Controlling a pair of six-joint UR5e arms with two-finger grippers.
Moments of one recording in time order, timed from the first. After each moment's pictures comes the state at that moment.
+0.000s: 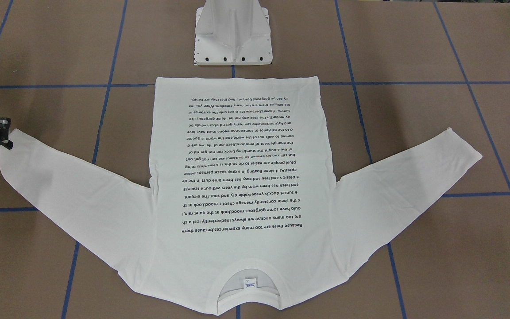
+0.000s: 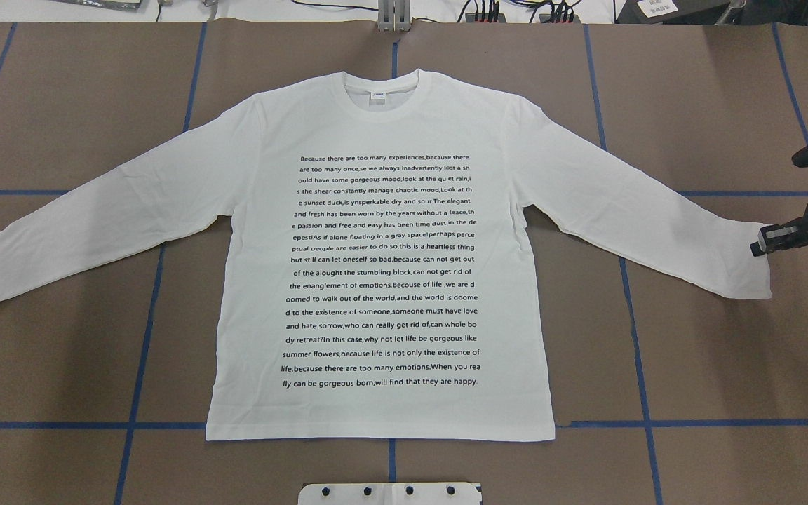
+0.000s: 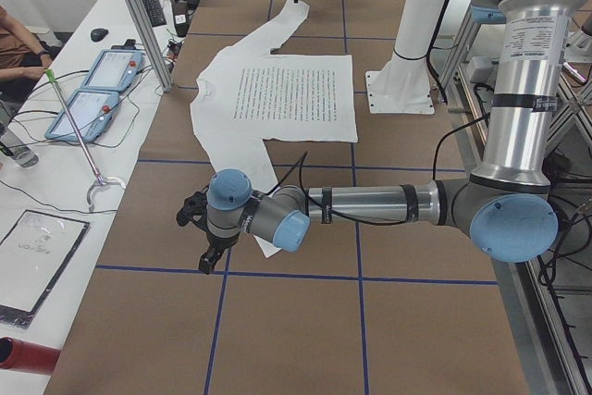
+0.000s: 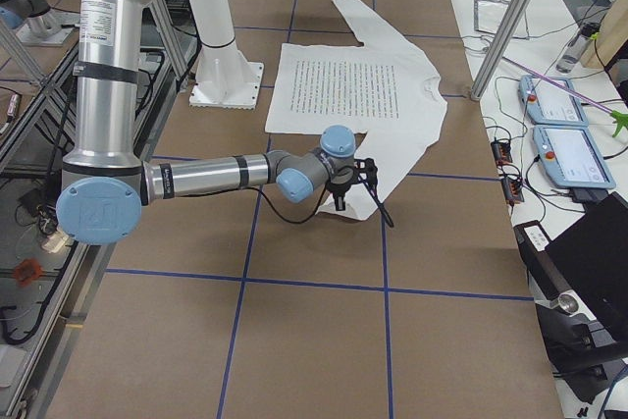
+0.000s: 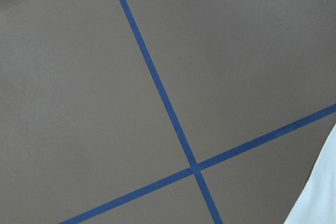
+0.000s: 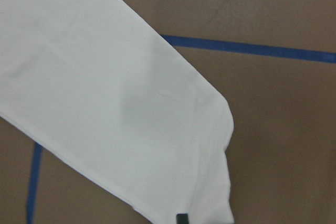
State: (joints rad) left arm -1.49 -1.64 -1.43 -2.06 -2.28 0.07; right arm 1.05 -1.65 1.82 -1.12 2.25 0.66
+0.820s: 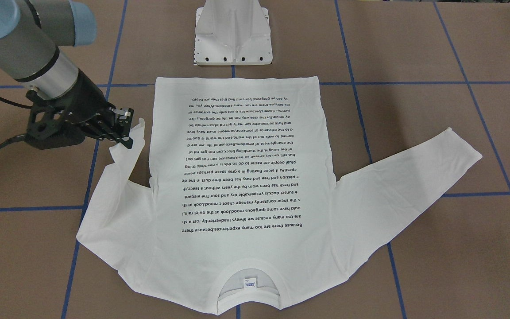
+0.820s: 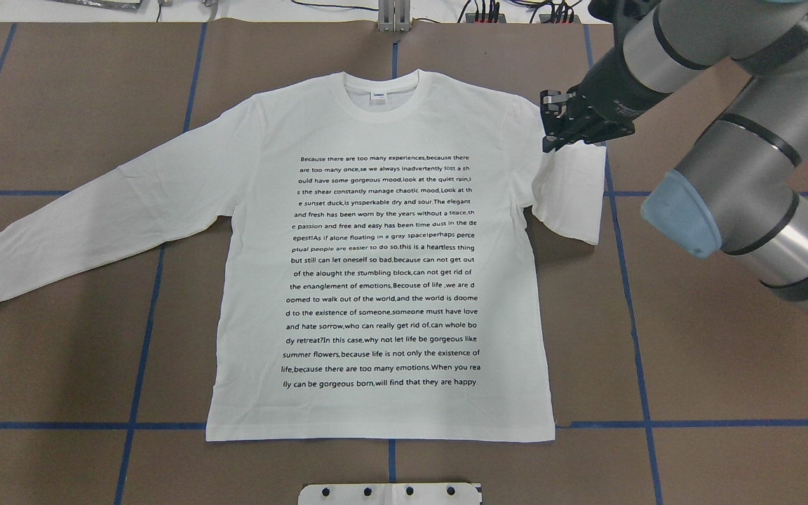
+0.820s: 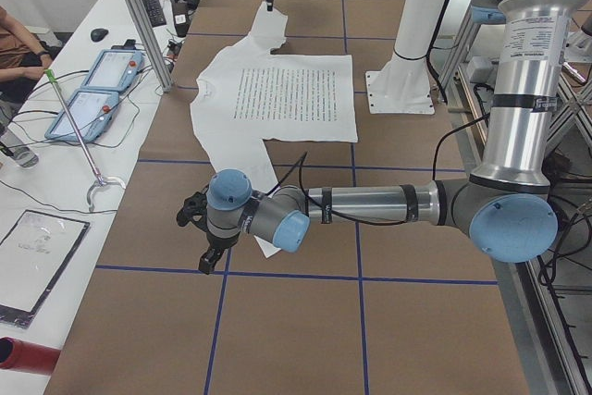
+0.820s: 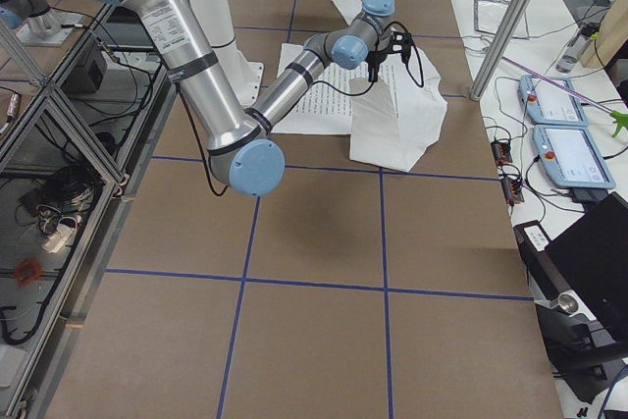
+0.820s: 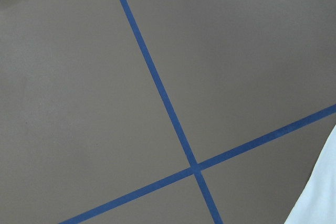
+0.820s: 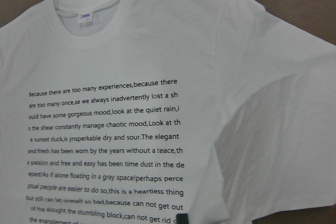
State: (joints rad) left arm -1.49 -1.64 -1.43 -2.06 -2.28 0.07; right arm 0.92 -0.99 1.81 -1.48 2.26 1.09
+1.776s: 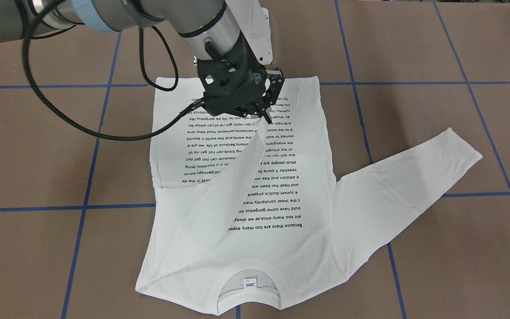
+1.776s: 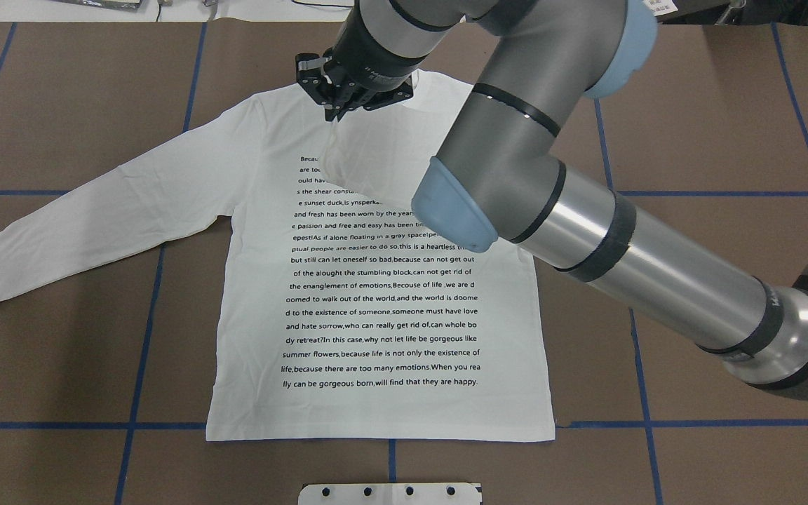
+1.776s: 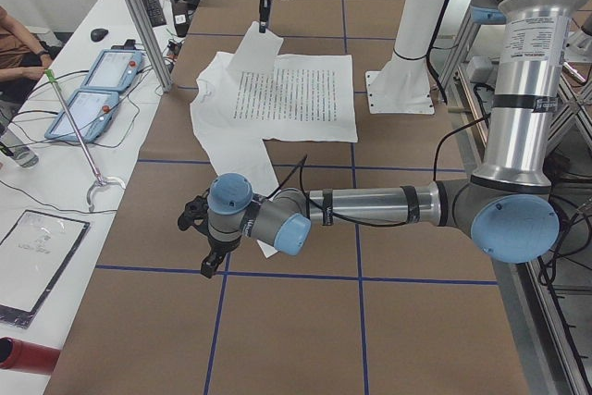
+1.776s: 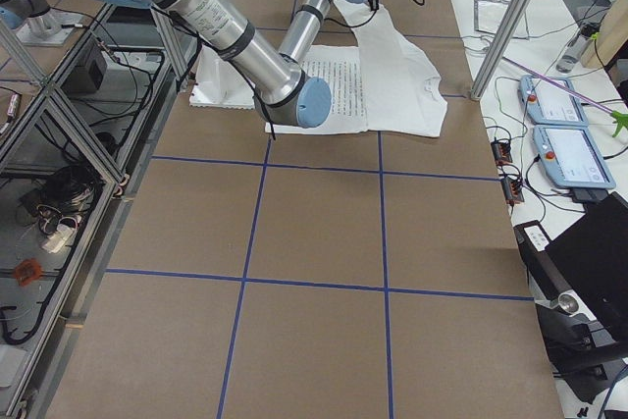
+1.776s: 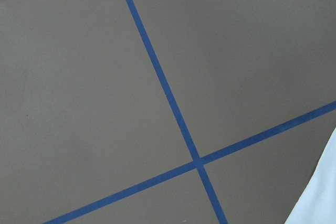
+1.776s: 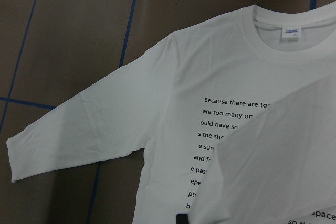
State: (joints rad) left arm -1.50 -1.63 -1.42 -2.06 -2.28 0.07; right arm 0.73 -0.55 1.53 -1.40 2.10 1.12
